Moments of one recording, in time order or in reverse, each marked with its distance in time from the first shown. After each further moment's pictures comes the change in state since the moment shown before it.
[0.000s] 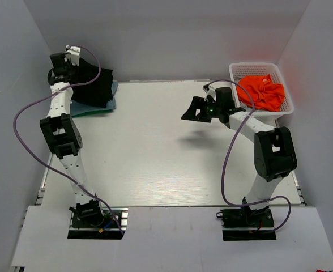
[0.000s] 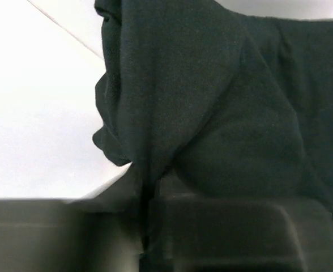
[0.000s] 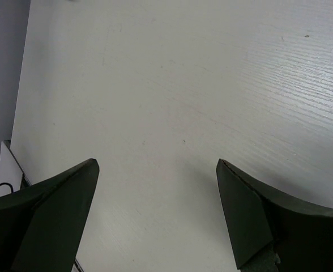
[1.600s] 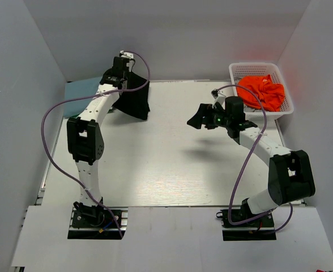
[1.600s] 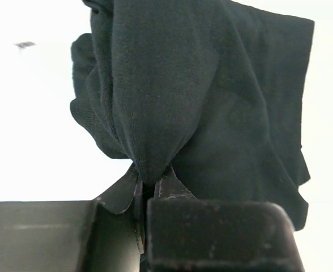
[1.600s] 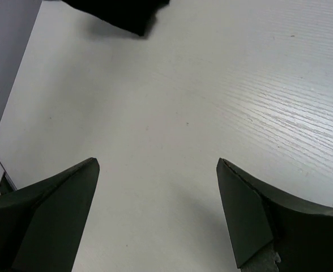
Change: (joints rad) left arm -0.480 -0.119 -0.175 -0.154 -0.426 -0.318; right arm 0.001 -0.287 -0.253 0.119 0.062 -0.041
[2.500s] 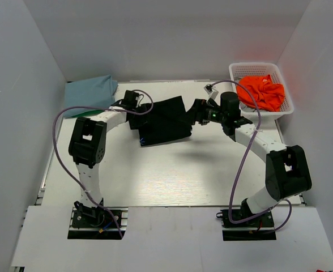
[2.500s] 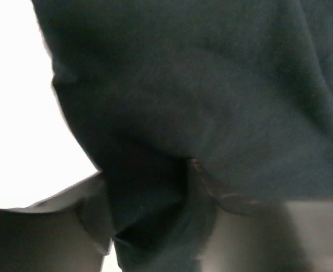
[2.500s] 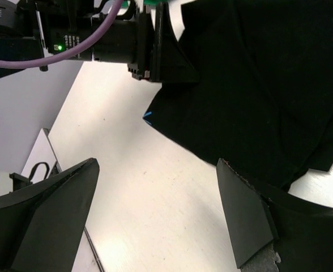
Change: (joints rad) left arm -0.056 -0.055 -0.533 0.128 0.510 -0.611; right arm 0.047 0.053 0.062 0.112 -0.136 0.122
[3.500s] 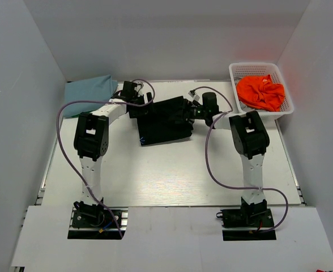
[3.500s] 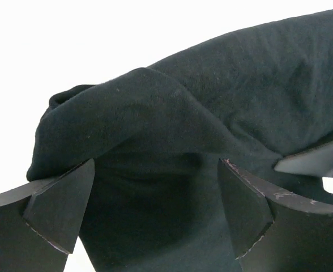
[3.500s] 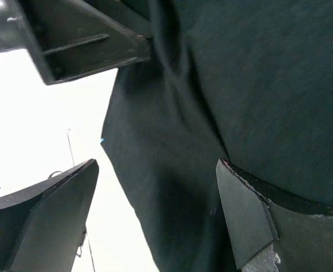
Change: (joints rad) left arm 0.044 0.148 0.235 0.036 0.119 0.122; right arm -0.006 0.688 0.351 0.224 -0.188 0.211
